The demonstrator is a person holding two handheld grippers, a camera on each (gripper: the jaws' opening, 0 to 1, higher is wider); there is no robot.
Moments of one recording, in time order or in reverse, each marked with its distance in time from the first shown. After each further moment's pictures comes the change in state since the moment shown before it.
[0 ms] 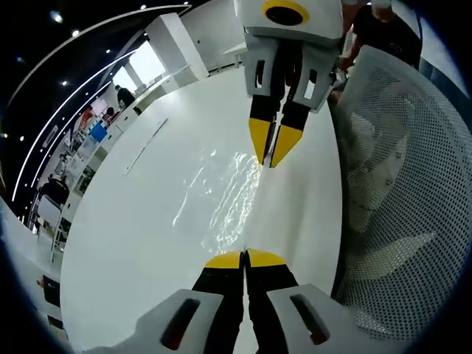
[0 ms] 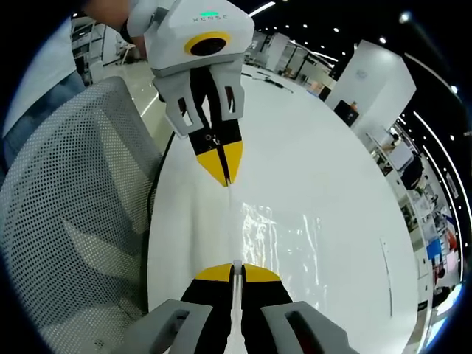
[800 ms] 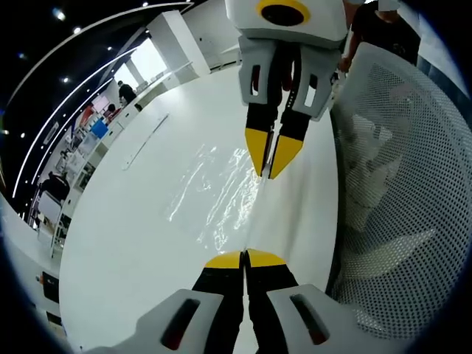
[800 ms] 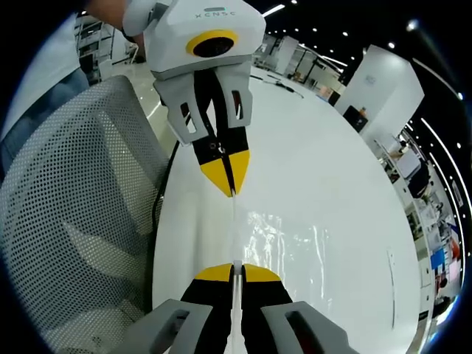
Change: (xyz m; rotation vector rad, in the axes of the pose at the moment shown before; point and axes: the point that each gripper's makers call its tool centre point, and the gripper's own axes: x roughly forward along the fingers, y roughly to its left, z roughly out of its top) left arm -0.003 -0.004 -0.011 -0.012 0.013 0.000; right arm 0.013 0.011 0.017 -0.031 -0.015 0.039
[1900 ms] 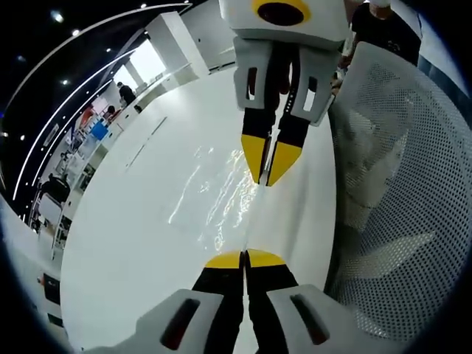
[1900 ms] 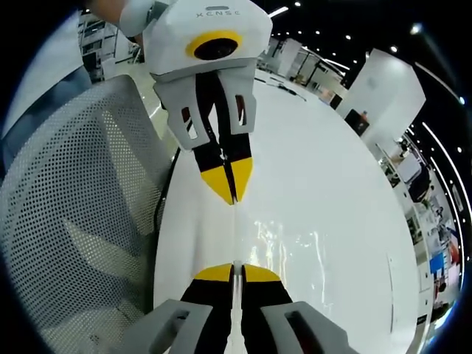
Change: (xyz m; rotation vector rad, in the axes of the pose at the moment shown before) left arm -0.001 -0.006 0.005 0.007 -0.001 0.004; right arm 0.002 0.004 0.003 -0.025 -0.013 0.004
